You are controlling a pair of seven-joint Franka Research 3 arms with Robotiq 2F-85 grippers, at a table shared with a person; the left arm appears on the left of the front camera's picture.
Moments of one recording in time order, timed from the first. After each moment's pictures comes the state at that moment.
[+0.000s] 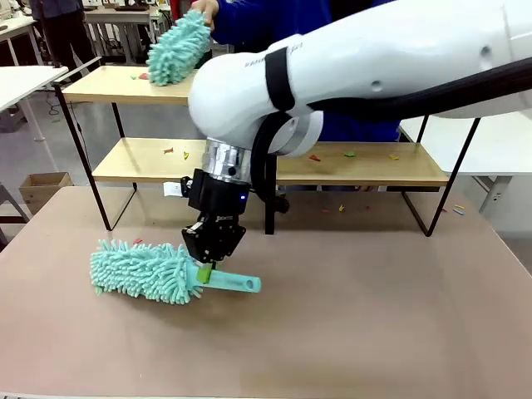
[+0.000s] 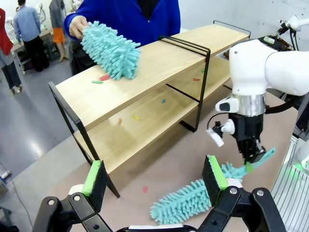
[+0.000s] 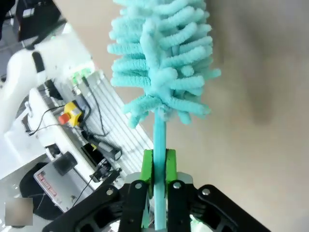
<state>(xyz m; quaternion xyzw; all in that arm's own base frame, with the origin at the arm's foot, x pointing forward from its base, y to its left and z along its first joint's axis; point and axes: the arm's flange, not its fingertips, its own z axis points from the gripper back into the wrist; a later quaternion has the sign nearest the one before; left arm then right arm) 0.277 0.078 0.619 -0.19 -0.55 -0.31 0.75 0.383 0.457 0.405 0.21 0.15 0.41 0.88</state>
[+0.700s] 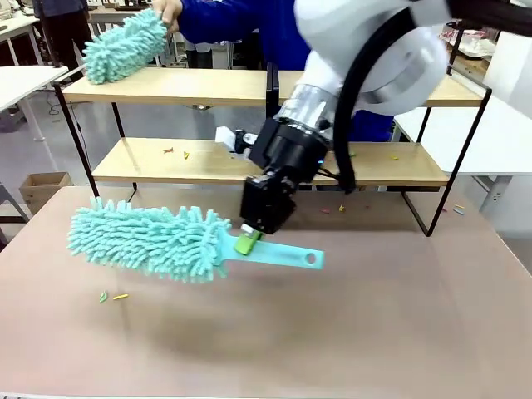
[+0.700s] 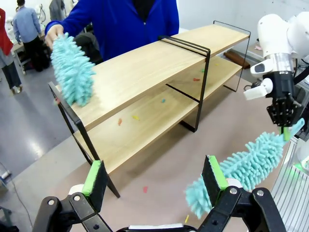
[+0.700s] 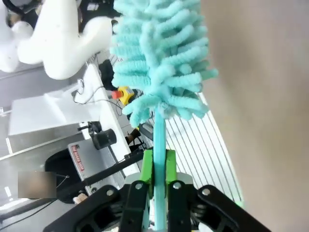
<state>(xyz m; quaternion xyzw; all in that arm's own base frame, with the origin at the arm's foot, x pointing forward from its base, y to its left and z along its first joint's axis) 0.276 0.078 0.619 -0.19 -0.55 -0.31 0.75 0.347 0.342 0.487 0.35 0.14 0.40 0.84</state>
